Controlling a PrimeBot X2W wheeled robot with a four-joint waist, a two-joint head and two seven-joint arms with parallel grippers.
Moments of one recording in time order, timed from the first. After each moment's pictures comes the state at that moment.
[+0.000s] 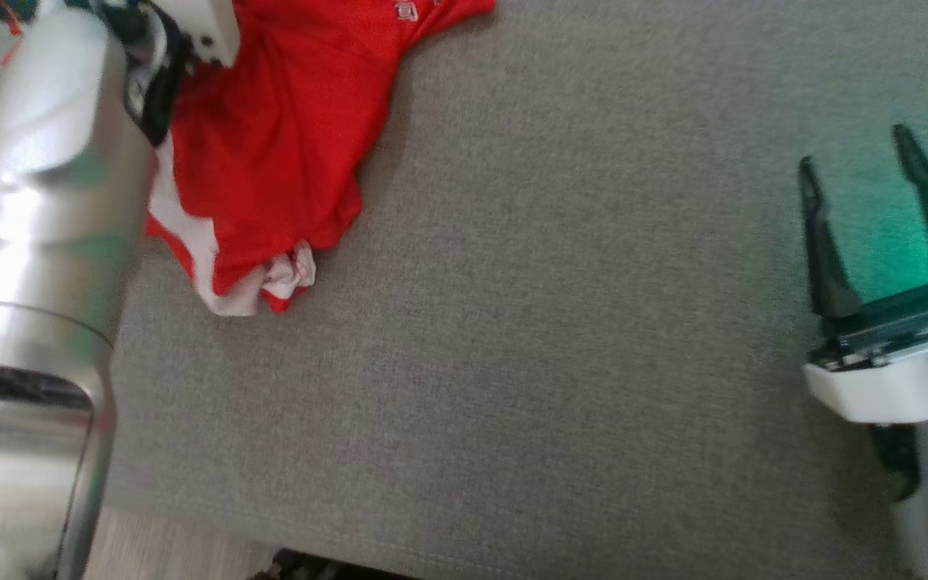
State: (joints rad) left arm -1.26 0.15 -0.35 1.05 -0.31 -0.13 0.04; right arm -0.18 -0.26 0.04 -0.08 -0.08 0.12 -0.26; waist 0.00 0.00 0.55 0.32
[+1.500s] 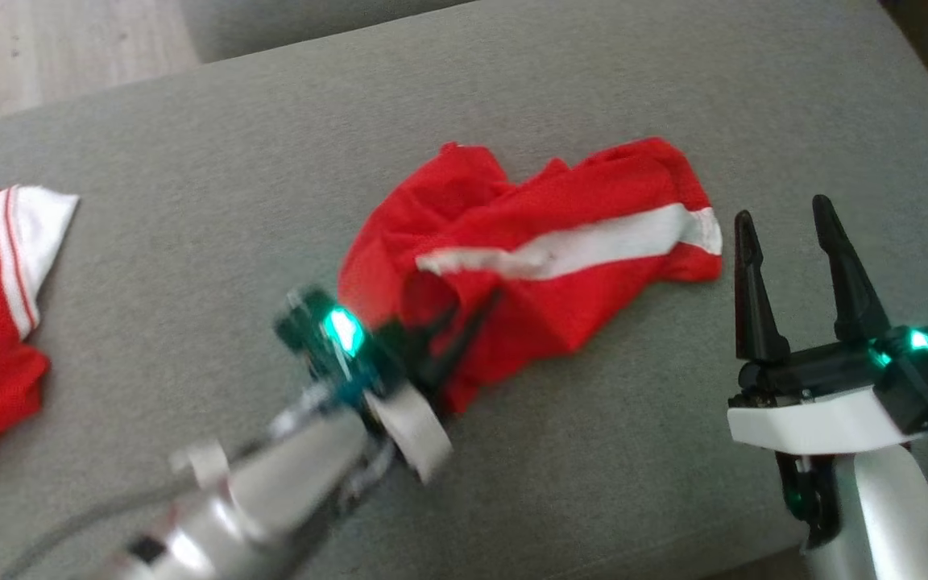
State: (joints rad) left arm -0.73 0.23 -1.13 0.56 -0.55 -0.04 -0.25; right arm -0.11 -0.05 0.08 -0.02 0.08 0.12 -0.26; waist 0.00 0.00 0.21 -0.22
